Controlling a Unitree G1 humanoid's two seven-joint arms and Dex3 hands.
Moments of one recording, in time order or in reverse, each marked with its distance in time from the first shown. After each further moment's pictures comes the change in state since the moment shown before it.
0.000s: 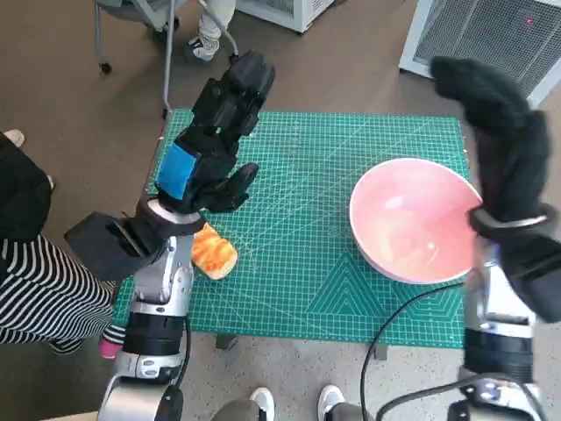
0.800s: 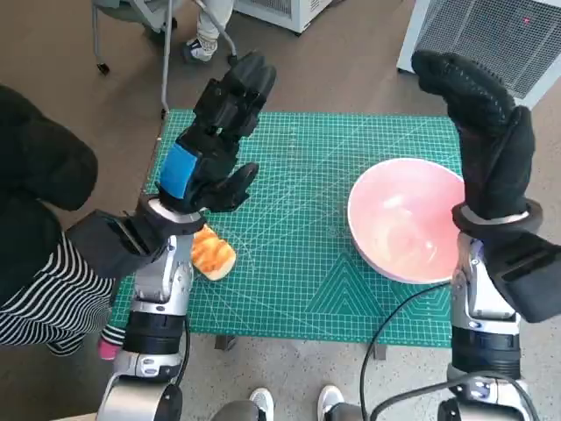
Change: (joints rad) left arm -0.006 0.002 -0.001 0.014 -0.001 0.000 -0.008; right arm -0.013 0.095 0.096 -0.150 -0.062 0.067 -0.064
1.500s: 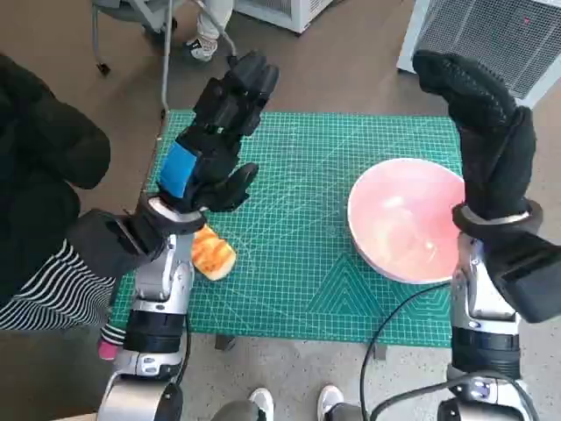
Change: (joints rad) left arm -0.009 -0.001 0.000 0.010 -0.022 0.000 -0.020; right arm 0.000 0.002 -0.002 0.002 0.001 -0.003 0.000
